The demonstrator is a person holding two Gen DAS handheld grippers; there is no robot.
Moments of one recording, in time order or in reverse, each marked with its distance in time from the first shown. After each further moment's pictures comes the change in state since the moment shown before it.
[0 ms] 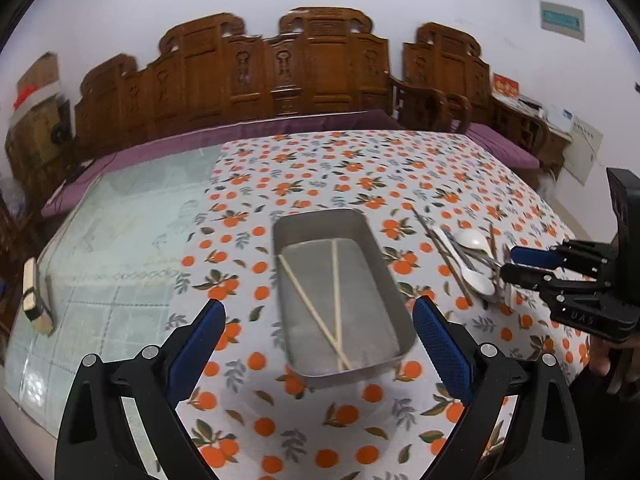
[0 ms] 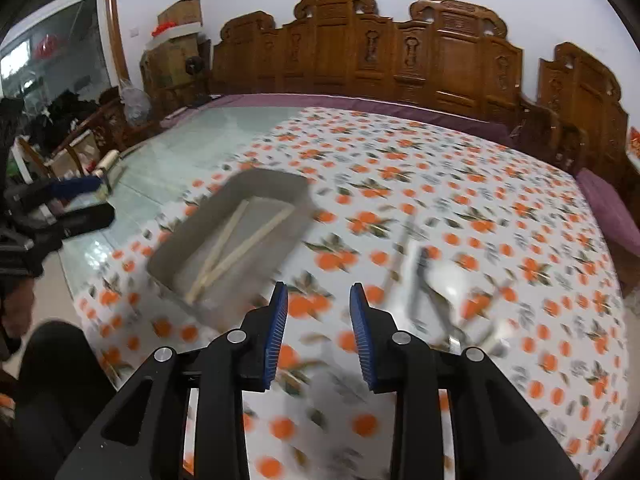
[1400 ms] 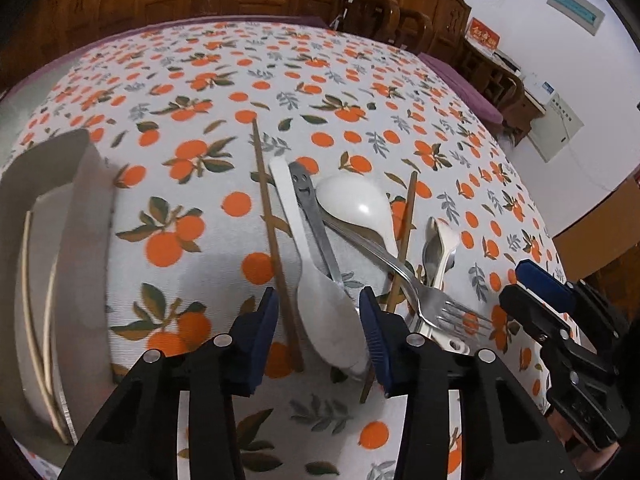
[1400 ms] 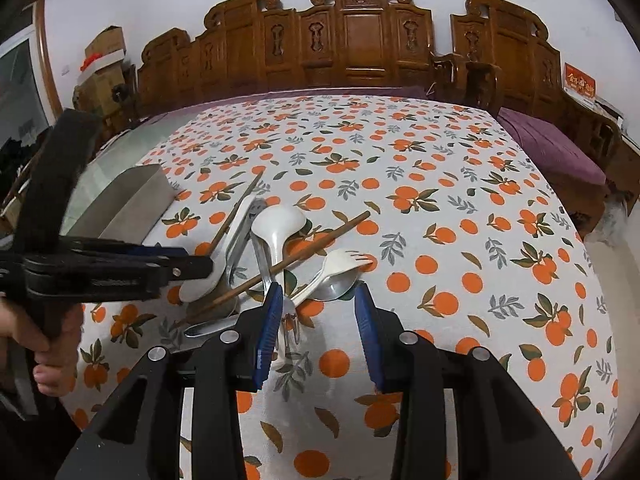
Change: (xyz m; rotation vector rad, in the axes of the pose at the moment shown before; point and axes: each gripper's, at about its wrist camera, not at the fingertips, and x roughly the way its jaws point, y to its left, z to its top) left arm 0.182 -0.165 0.018 -0.114 0.335 -0.271; right arm -0.002 -0.133 -0.062 0.207 -0.011 -0.138
